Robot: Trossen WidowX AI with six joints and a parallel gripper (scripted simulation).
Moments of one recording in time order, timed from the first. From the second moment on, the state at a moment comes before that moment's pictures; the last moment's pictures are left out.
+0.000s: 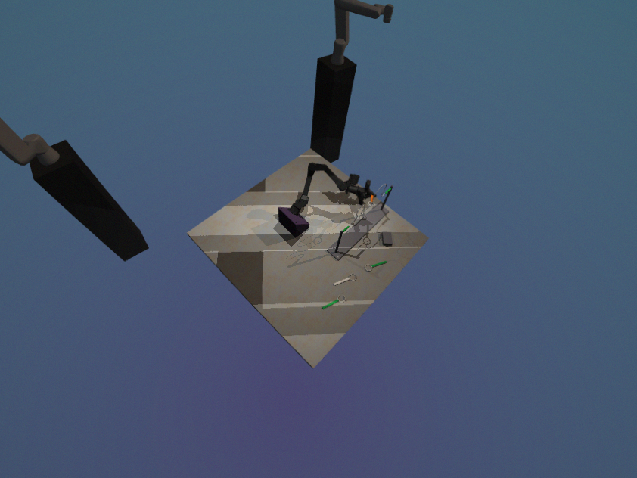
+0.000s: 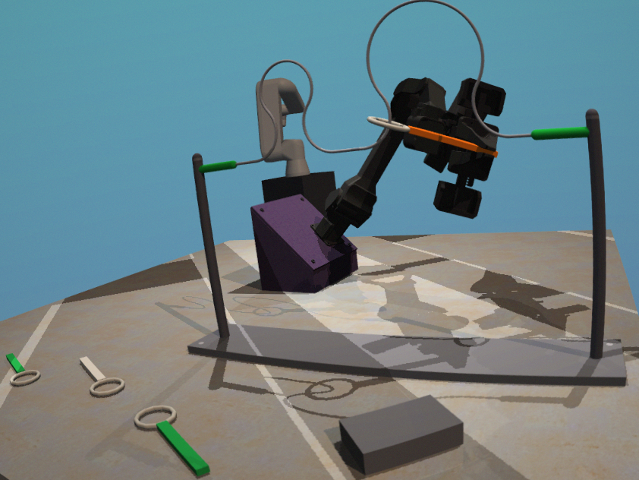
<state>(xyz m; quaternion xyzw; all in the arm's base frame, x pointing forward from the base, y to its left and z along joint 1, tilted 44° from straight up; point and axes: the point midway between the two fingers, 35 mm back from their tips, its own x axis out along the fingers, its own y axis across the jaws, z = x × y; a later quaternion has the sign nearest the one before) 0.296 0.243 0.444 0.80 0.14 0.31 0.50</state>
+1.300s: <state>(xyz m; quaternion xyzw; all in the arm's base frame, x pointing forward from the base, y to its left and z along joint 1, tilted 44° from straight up) 0.306 0.235 0.310 0.47 0.21 0.26 0.81</state>
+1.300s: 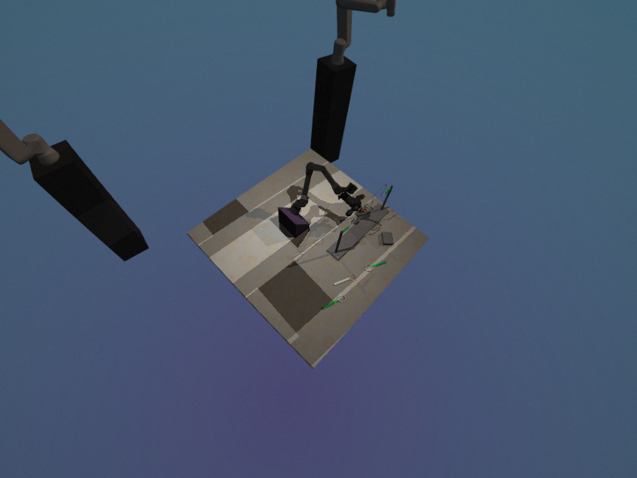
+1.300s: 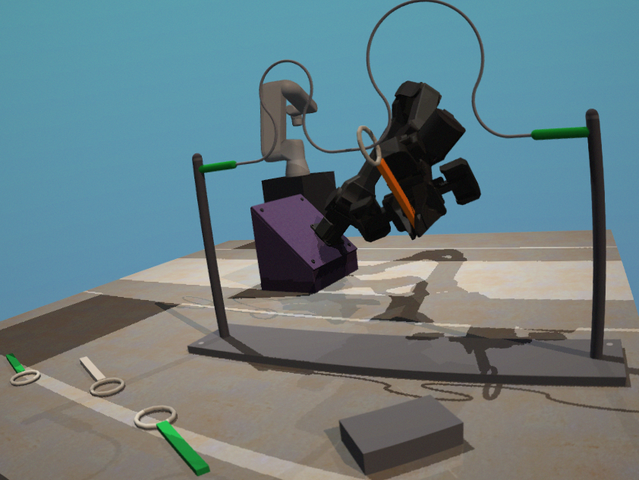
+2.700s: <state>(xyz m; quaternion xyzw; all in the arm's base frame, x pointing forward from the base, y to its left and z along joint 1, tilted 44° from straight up) 0.319 0.185 0.252 0.33 0.22 0.23 0.89</state>
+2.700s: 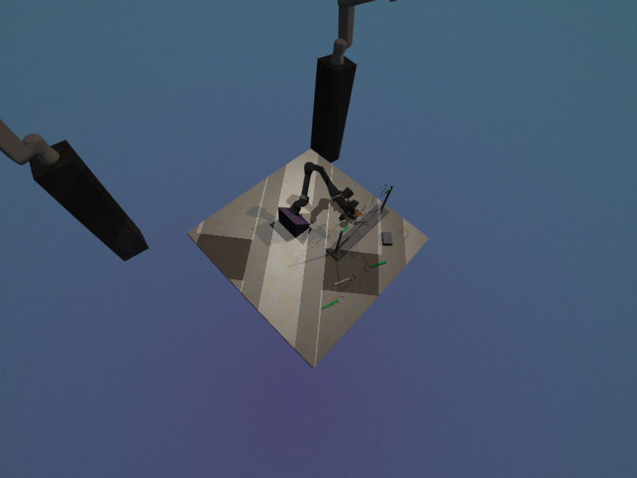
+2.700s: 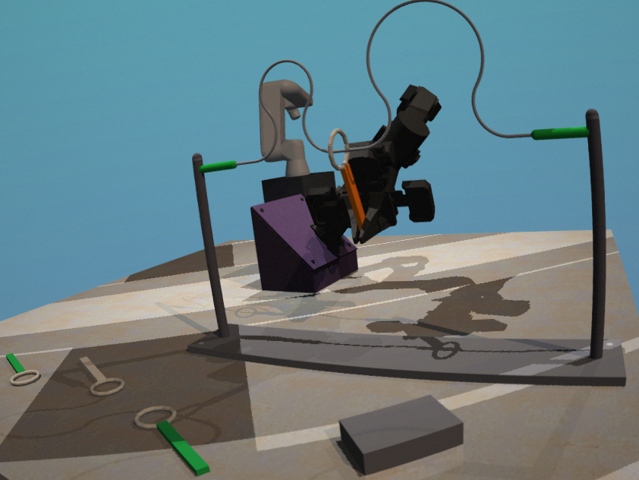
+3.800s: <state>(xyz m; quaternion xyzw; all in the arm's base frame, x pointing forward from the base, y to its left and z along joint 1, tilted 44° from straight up) 0.335 0.100 0.207 0.04 0.23 0.16 0.96</state>
